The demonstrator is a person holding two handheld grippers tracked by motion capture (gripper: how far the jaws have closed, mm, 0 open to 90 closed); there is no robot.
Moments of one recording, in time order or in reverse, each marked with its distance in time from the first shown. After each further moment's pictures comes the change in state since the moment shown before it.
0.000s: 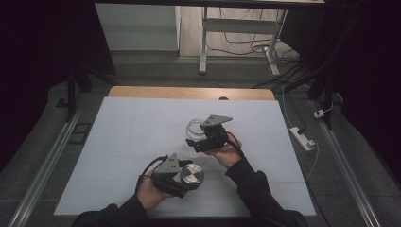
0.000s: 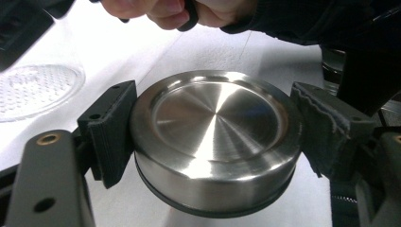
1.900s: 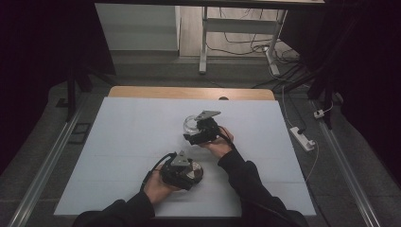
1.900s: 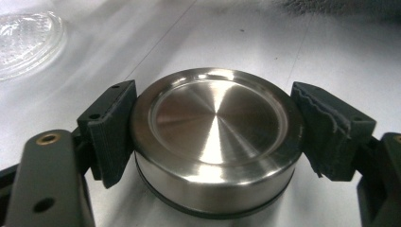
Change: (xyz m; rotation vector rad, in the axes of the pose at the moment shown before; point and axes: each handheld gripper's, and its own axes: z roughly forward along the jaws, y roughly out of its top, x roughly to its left) left arm 0.027 -0.017 0.044 0.203 0.087 -0.063; right arm -0.029 -0.008 0.058 0.094 -0.052 0.006
